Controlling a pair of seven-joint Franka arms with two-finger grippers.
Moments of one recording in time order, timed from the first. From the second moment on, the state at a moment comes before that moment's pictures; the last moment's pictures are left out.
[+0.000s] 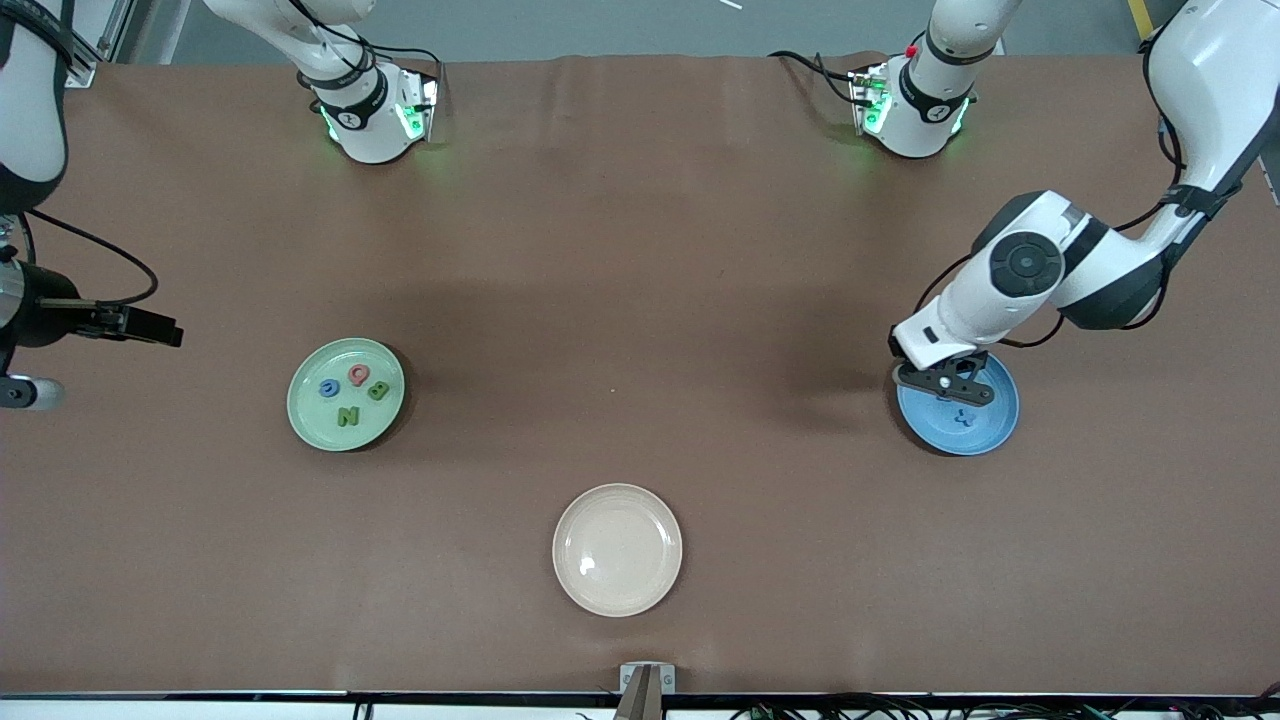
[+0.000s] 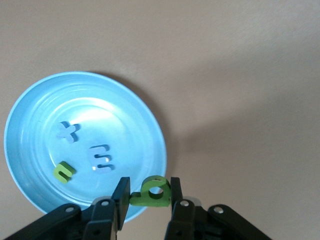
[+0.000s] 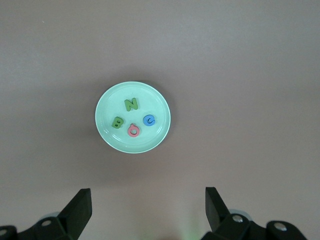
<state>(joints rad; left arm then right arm) 1.02 0.65 -1.25 -2.18 0.84 2.19 -0.39 -0.02 0.25 -0.04 -1.37 0.00 1.44 0.06</state>
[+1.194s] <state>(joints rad) 1.08 0.73 -1.06 -2.24 0.99 2.34 -0.22 0.00 -0.07 -0.03 -1.71 0.00 1.57 0.05</state>
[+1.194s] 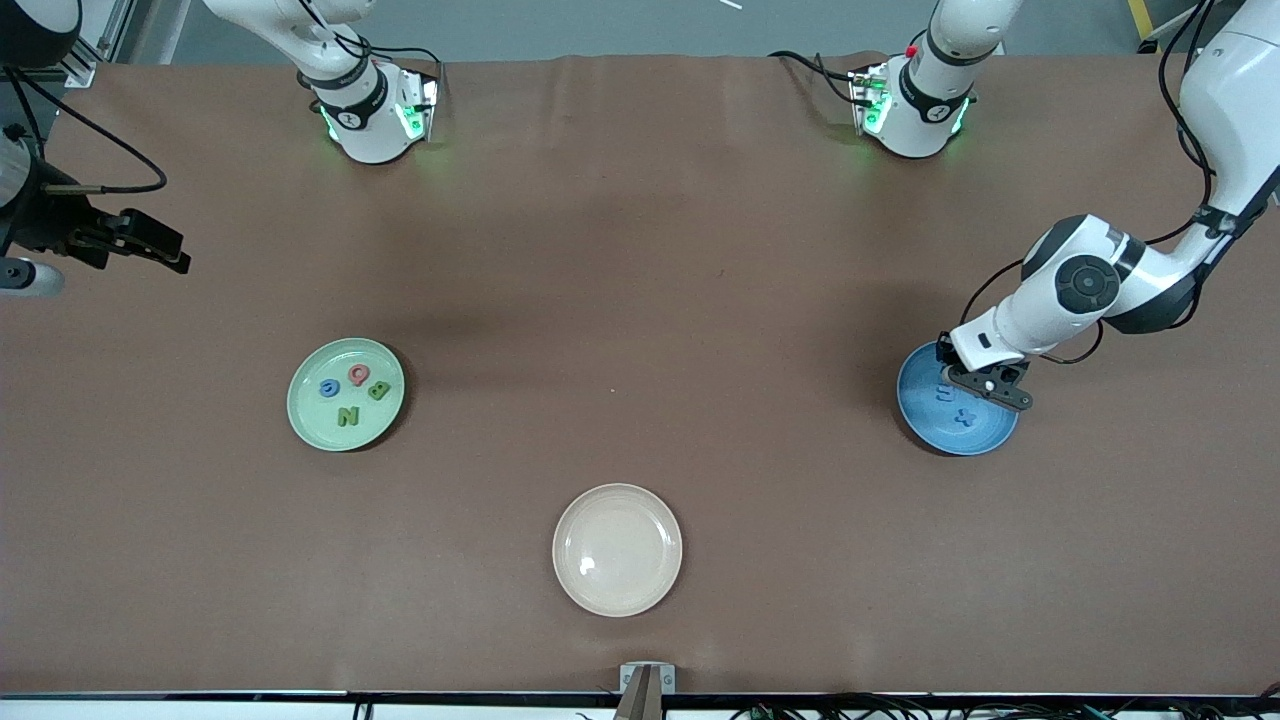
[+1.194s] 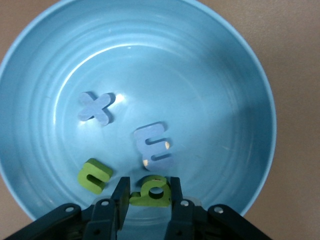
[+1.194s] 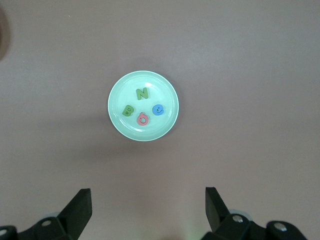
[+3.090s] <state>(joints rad) 1.11 0.42 -1.34 -1.93 0.33 1.99 -0.11 -0.01 -0.09 -0.03 -1.72 0.00 1.60 0.05</state>
